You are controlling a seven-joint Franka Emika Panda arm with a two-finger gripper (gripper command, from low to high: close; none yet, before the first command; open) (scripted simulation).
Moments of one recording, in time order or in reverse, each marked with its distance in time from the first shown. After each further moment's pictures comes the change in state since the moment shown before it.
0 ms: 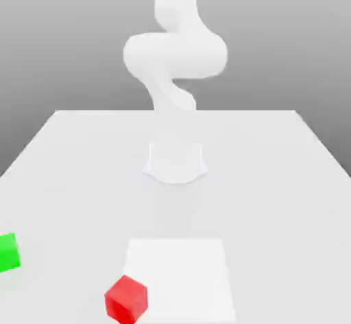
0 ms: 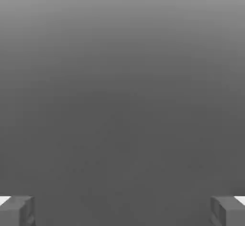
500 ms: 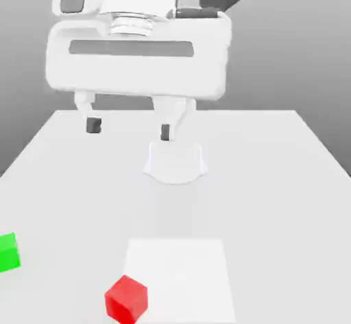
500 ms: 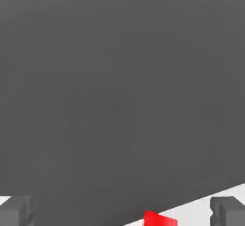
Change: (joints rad) arm -0.111 0.551 0.017 -0.079 -0.052 0.199 0.252
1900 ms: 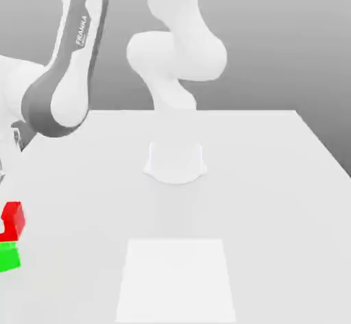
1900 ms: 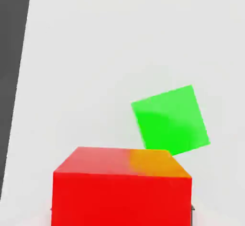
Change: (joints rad) arm -0.306 0.351 -0.330 -0.030 0.174 0.074 0.429
